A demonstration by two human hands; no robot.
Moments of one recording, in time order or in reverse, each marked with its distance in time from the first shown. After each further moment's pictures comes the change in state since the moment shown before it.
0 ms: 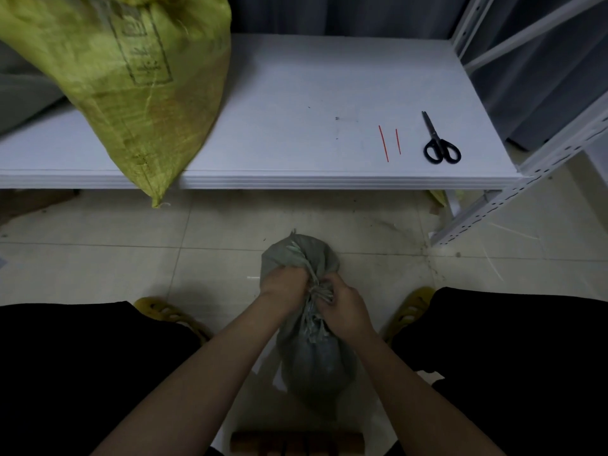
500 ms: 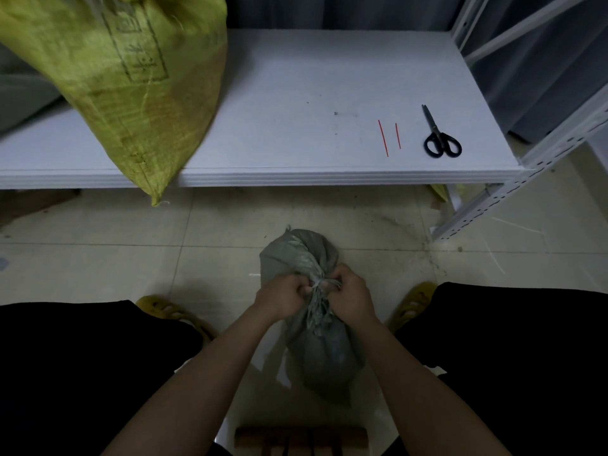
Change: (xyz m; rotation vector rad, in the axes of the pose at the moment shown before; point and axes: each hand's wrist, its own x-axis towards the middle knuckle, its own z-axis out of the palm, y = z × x) left_hand -0.011 -0.014 0.014 -0.306 -0.067 0.026; right_hand 0.015 -0.001 -0.005 0.030 0.044 0.232
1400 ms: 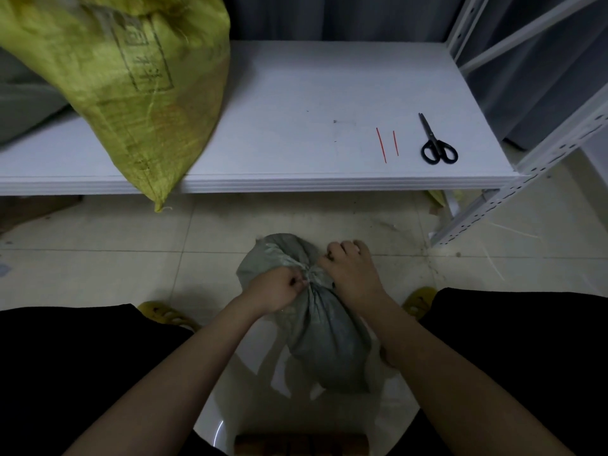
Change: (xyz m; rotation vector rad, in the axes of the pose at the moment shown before) left_hand -0.005 -0.001 -0.030 -0.024 -0.010 0.049; right_hand 0.021 -0.024 -0.029 -0.871 0.304 -0.804
